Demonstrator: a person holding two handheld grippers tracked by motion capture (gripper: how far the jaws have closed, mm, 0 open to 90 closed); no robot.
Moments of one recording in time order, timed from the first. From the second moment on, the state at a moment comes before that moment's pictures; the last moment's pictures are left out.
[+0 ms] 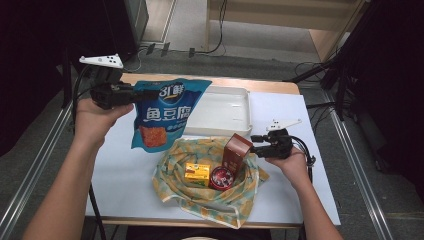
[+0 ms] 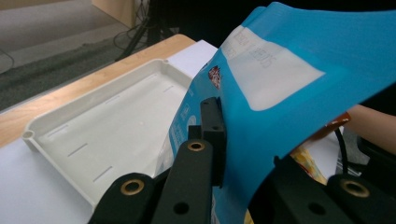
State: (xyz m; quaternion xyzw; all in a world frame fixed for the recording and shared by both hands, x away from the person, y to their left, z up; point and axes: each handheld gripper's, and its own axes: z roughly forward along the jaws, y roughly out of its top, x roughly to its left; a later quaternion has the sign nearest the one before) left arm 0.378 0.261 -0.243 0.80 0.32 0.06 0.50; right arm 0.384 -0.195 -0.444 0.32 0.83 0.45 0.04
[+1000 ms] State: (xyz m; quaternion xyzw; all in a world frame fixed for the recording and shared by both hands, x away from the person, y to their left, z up) left arm 0.467 0.228 -0.237 0.80 0.34 0.06 0.49; right arm 0.385 -0.194 -0.442 0.32 0.83 0.45 0.04
